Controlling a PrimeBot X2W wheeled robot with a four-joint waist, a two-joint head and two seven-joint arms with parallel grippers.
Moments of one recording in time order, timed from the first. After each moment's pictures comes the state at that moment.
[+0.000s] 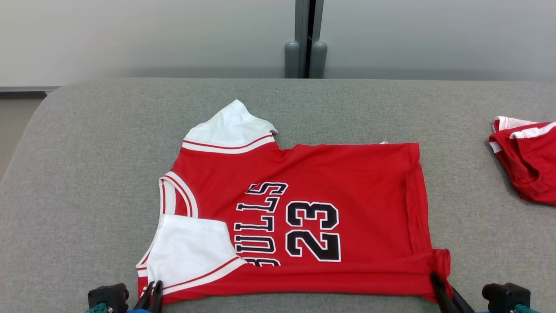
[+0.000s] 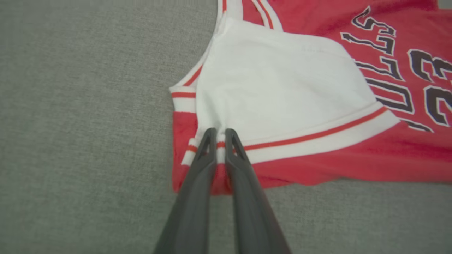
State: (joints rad) left arm 0.13 0.17 -0.11 0.21 -0.37 0.00 0.18; right arm 0.12 -0.11 0.02 0.22 0.33 0.13 -0.01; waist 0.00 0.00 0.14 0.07
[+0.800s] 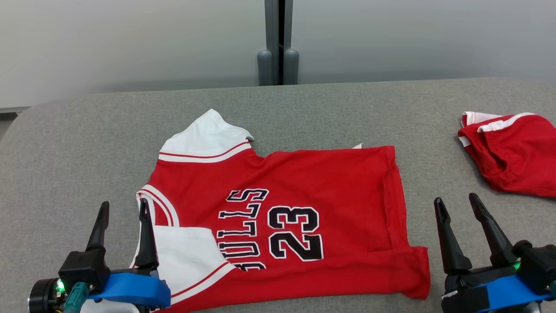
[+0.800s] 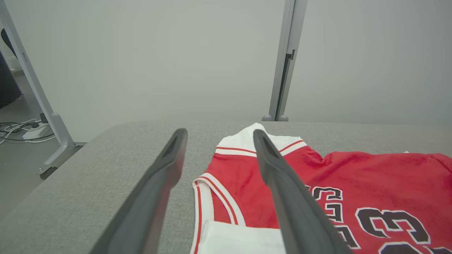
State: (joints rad) left arm 0.03 0.18 -0.11 0.00 -0.21 0.11 -0.12; right arm 0.07 -0.08 -0.02 -0.13 0.20 0.13 -0.10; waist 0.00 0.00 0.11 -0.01
